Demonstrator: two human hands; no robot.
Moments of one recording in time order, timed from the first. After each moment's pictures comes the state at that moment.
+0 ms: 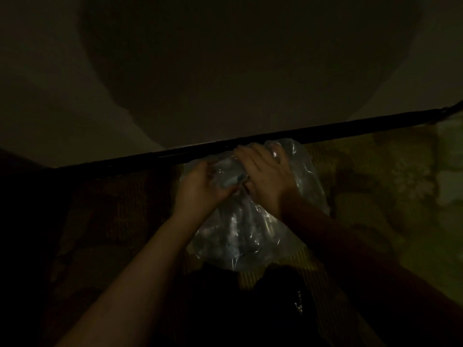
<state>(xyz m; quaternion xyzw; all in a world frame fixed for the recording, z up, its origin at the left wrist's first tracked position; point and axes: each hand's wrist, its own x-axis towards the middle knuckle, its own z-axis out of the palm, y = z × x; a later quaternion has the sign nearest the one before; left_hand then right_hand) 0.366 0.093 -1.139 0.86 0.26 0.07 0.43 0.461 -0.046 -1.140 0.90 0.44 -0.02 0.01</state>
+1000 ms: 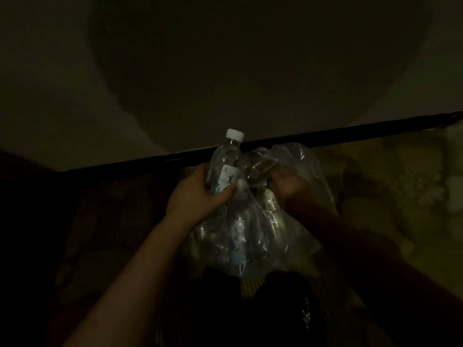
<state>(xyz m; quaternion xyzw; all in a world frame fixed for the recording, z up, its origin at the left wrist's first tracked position) 0.353 0.122 -1.136 0.83 0.27 -0.05 0.48 0.484 -0.079 -1.189 0.91 0.41 -0.06 -0.08</state>
